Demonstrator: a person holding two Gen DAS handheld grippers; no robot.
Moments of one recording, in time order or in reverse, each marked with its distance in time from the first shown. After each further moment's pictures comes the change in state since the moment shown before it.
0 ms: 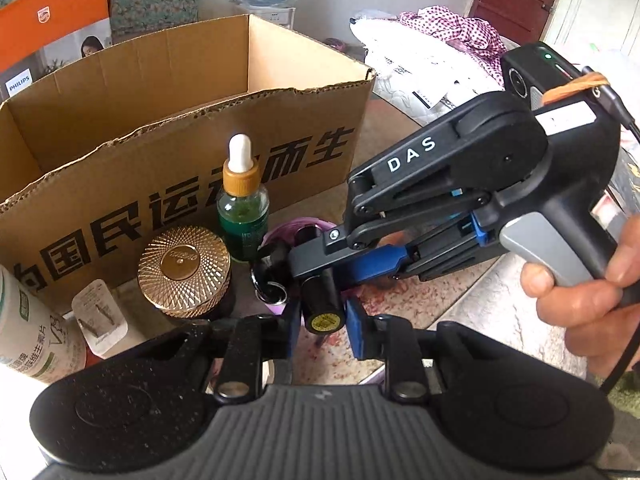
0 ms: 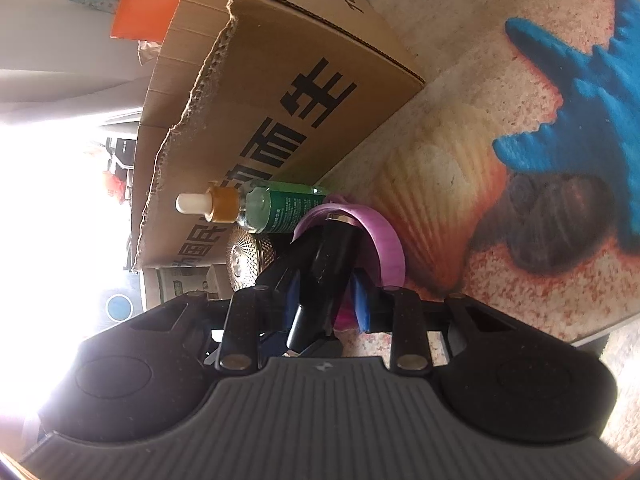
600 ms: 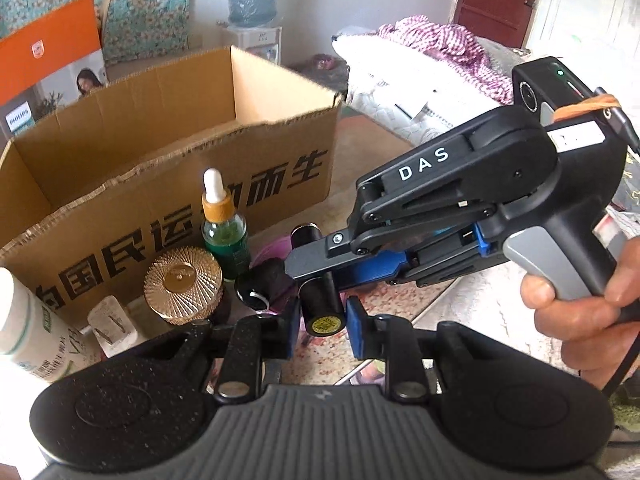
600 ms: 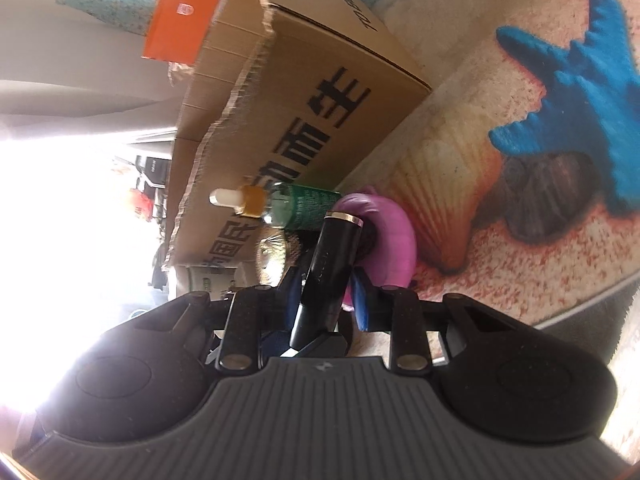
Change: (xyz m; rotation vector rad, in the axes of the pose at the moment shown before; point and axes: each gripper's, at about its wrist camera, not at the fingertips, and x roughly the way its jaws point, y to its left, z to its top) left arm -0.028 -0.023 -0.001 0.076 -0.056 0.016; right arm -0.029 -0.004 -0.032 -0.031 -0.100 0.102
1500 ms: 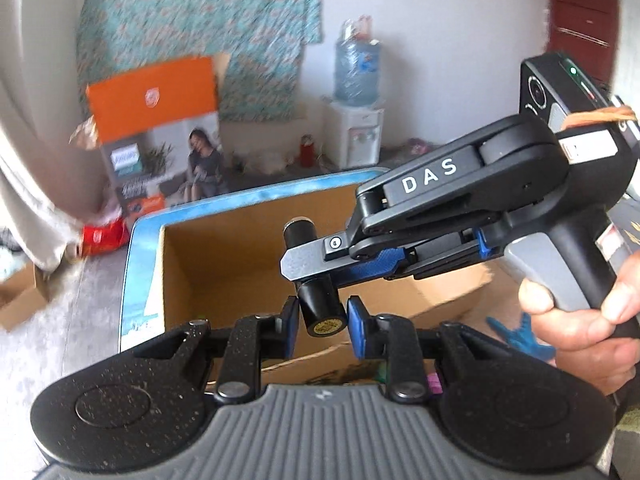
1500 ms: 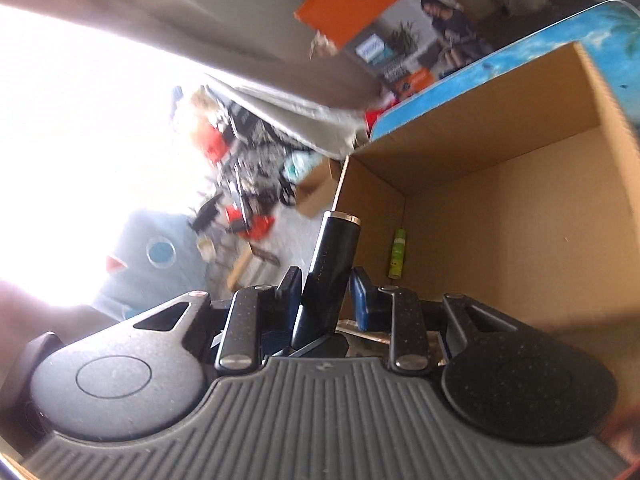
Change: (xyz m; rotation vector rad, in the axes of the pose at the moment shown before) left arm -0.072 0.097 0.066 -0.177 -0.189 0.230; right arm 0.033 0.192 0.073 -0.436 0.085 0.108
